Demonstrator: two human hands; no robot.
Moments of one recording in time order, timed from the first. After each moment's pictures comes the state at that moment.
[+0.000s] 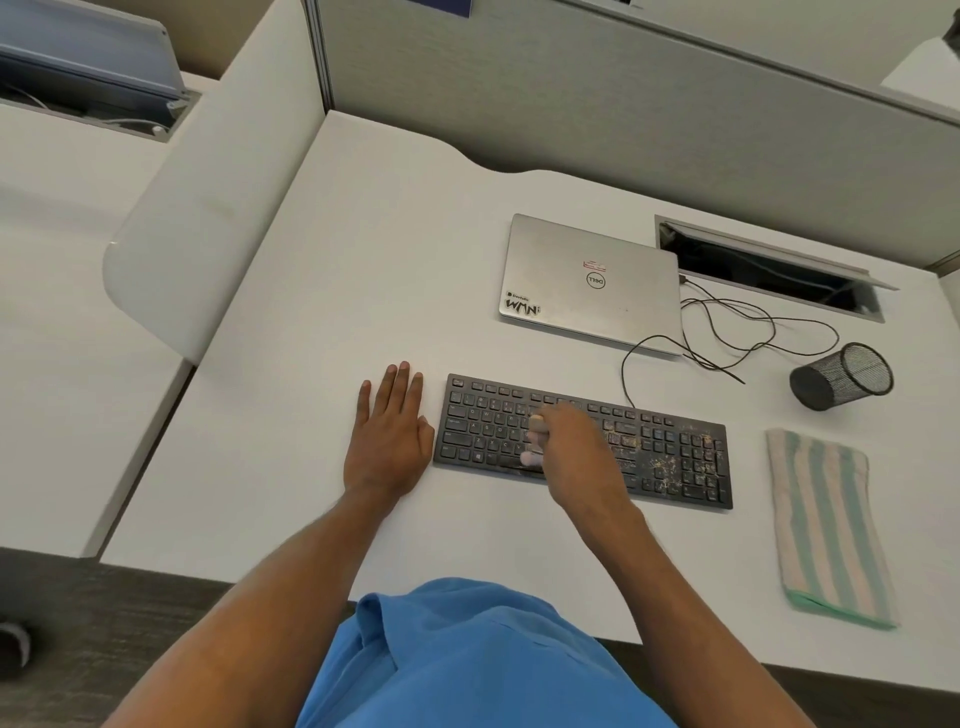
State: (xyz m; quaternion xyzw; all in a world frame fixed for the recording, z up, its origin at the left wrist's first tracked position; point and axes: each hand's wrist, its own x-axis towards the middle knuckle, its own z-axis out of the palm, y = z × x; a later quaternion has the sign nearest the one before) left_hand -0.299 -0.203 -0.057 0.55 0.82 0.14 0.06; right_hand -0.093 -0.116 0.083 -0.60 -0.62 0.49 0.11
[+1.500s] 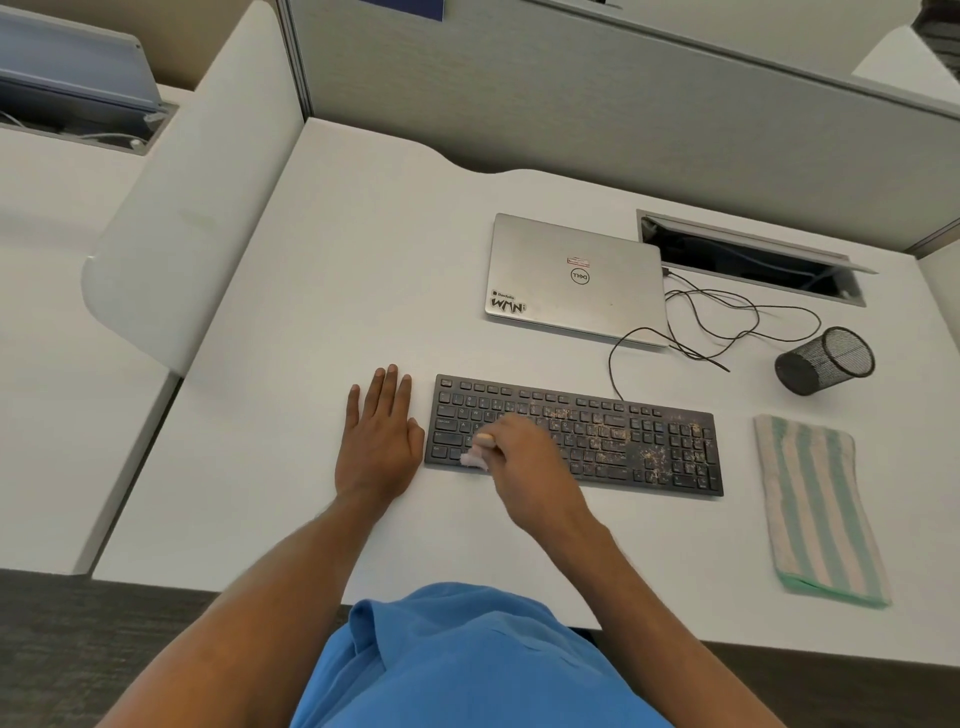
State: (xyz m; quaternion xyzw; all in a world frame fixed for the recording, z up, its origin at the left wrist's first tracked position) left_hand -0.299 -0.203 -0.060 0.55 0.82 0.15 0.06; right_hand -0.111 -0.150 0.107 -0.44 -0.84 0.31 0.04
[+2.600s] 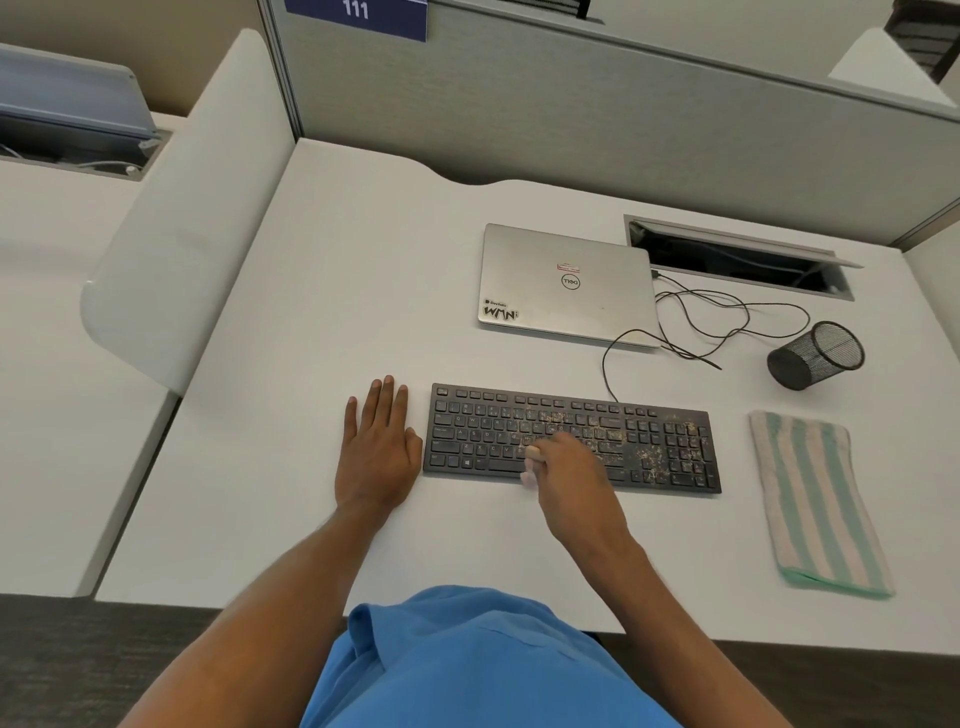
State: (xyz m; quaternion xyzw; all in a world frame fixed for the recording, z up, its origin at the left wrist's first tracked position) left_hand -0.300 -0.204 -0.059 0.55 0.82 0.15 0.06; right_hand -0.070 -0.146 0.104 -0.53 -0.82 0.22 0.01
